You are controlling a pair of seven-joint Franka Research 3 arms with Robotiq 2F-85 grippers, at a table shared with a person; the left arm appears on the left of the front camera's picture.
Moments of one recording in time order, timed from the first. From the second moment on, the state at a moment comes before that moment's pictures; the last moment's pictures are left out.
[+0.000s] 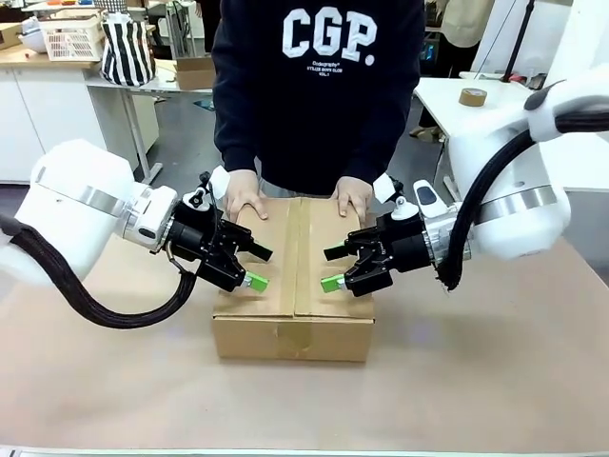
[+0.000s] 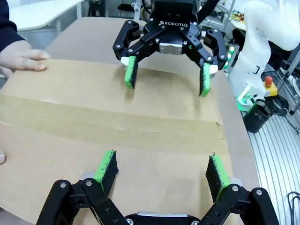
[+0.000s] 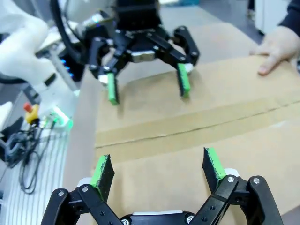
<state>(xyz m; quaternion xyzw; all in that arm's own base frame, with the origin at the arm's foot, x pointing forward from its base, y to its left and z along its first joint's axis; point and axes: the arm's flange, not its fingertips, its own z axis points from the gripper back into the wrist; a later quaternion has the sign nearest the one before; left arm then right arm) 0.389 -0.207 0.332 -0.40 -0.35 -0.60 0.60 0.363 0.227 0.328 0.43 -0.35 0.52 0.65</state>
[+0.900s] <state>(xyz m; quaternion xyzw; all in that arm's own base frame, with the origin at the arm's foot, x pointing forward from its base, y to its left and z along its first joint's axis) 0.389 -0.207 0.318 -0.41 -0.35 -0.61 0.58 0.371 0.219 0.314 0.36 -0.37 0.57 0.65</state>
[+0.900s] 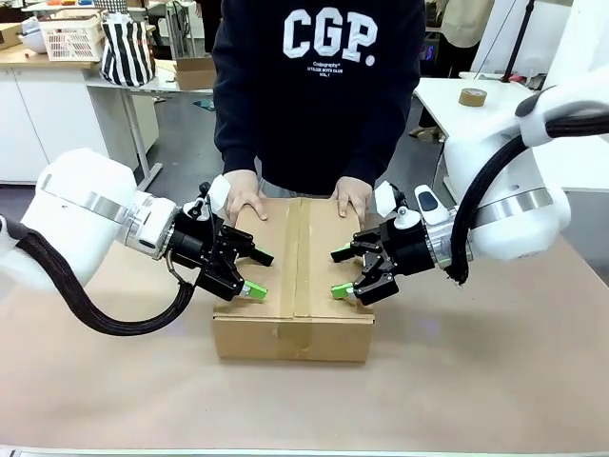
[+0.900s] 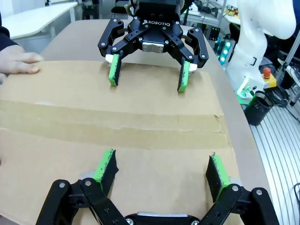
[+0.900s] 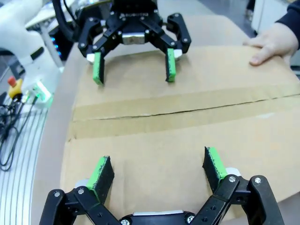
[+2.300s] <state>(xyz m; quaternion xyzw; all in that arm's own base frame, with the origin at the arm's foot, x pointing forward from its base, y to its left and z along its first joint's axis) 0.389 -0.207 0.319 -0.40 -0.35 -0.61 0.58 0.373 0.219 0.316 0.37 -0.37 0.56 0.64</state>
